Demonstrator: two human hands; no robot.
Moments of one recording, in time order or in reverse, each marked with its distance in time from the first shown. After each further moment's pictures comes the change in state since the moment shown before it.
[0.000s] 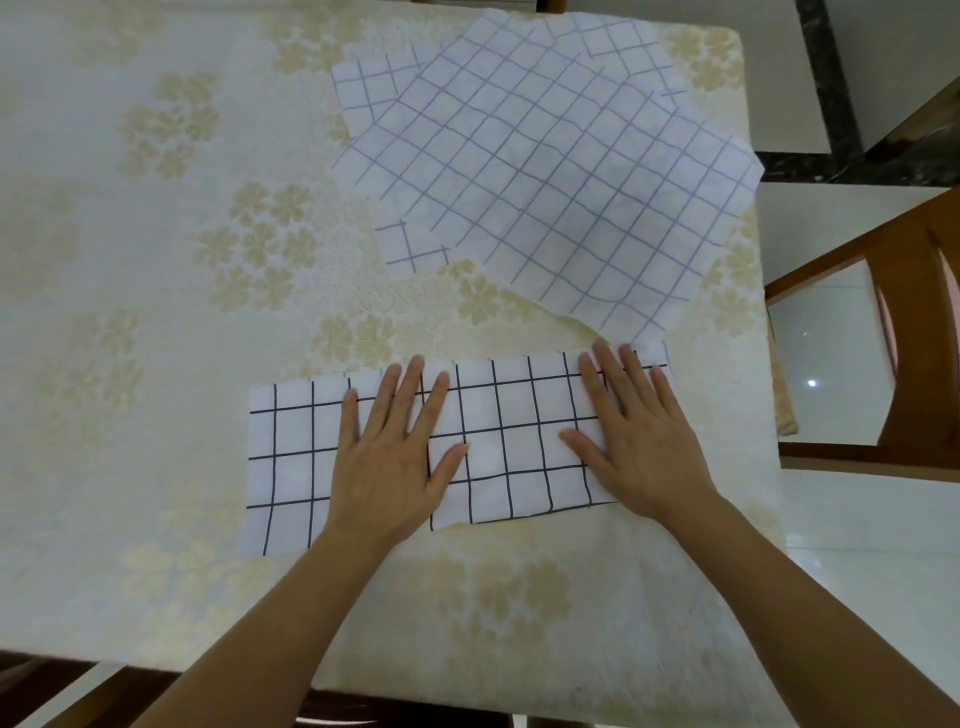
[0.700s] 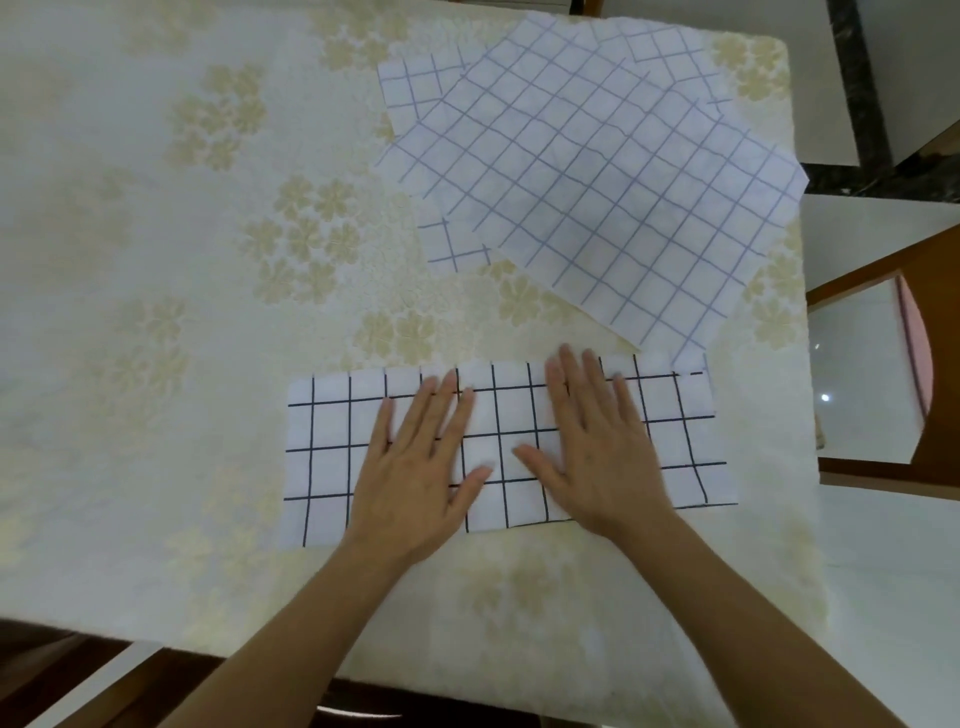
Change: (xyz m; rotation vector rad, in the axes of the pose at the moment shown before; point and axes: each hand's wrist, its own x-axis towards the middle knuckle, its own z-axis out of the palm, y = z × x) left_hand -0.020 -0.013 -0.007 -0.044 -0.006 0.075; right_hand 0.016 -0.083 -0.002 0.040 0.032 -0.070
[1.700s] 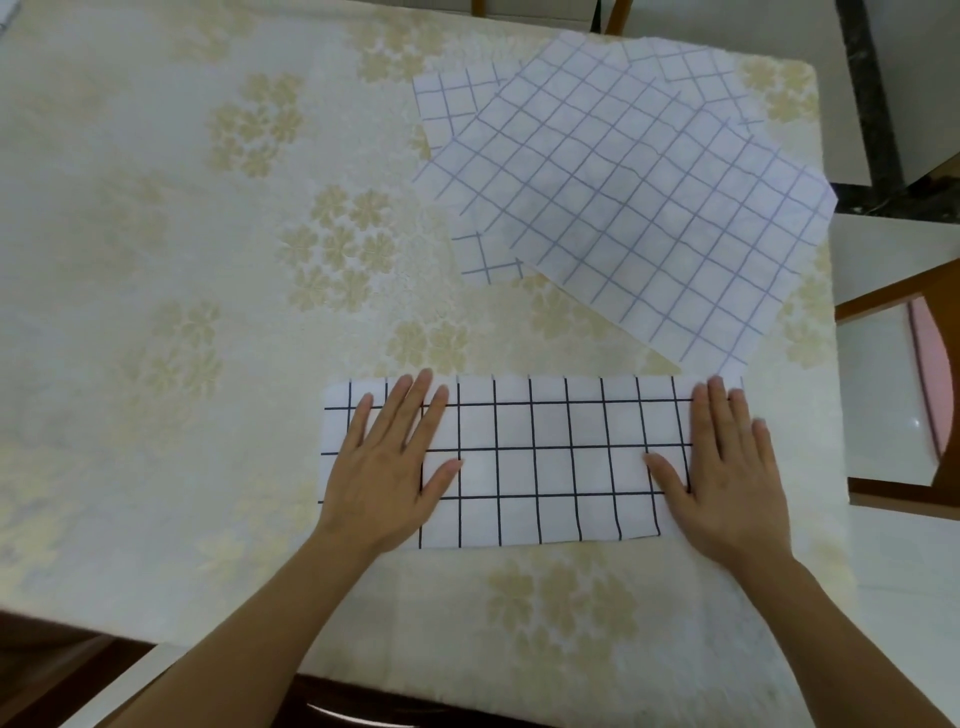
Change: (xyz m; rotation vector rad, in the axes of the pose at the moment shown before) left_hand -0.005 -0.065 0.005 0.020 -0.002 -0.009; right_hand -0.039 0.071 0.004 -0.008 -0.027 0.315
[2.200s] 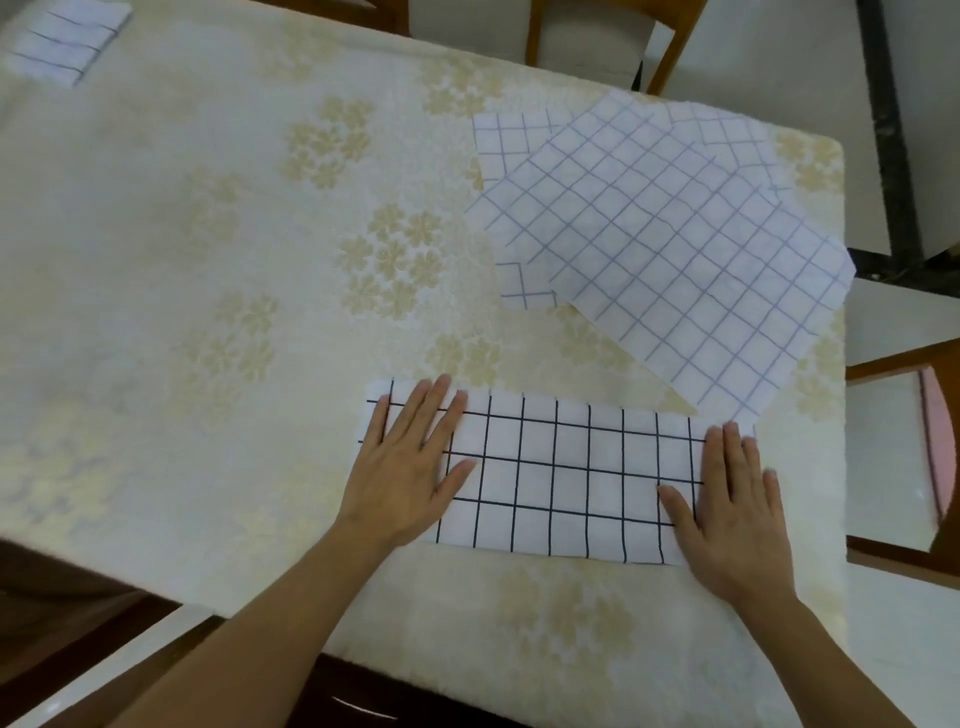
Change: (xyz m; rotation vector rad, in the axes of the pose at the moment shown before) left_hand -0.009 -0.002 -0.016 -0.045 0.017 -0.092; right_hand -0.005 -0.002 -0.008 0.033 -0.019 -0.023
